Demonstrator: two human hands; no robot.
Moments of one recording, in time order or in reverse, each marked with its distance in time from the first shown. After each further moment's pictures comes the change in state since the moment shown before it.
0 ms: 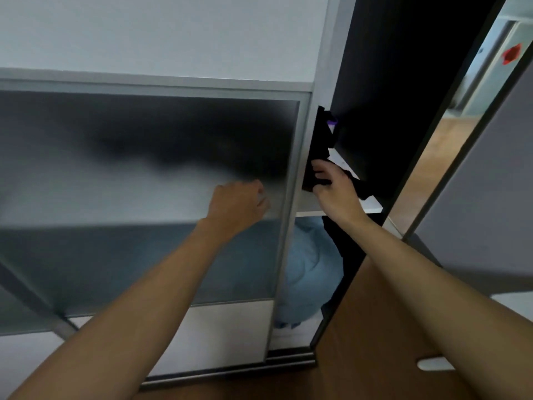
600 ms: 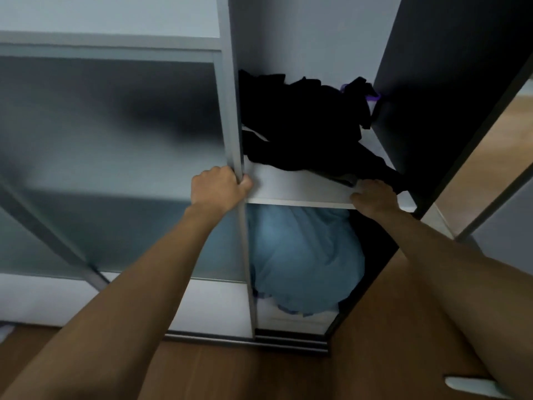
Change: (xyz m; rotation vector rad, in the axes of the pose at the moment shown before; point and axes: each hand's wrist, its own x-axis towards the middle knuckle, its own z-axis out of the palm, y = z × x) left_hand 0.013 -0.020 0.035 0.125 0.034 -0.407; right_hand 0.066 0.132 -0.024 -0.677 -0.388 0.280
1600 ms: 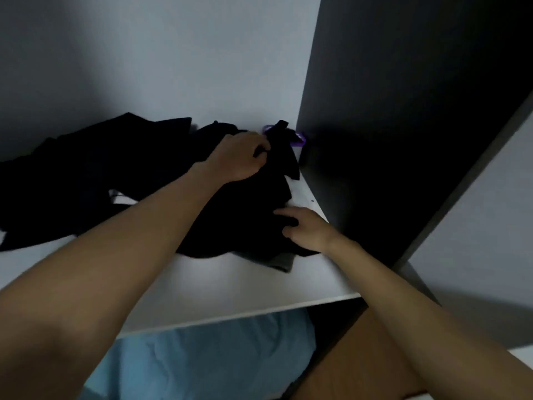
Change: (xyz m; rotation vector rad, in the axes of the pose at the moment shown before) left_hand 0.271 0.204 0.053 -0.429 -0.179 0.698; right_hand 0.135 0.011 -0.038 0.348 -0.114 -0.185
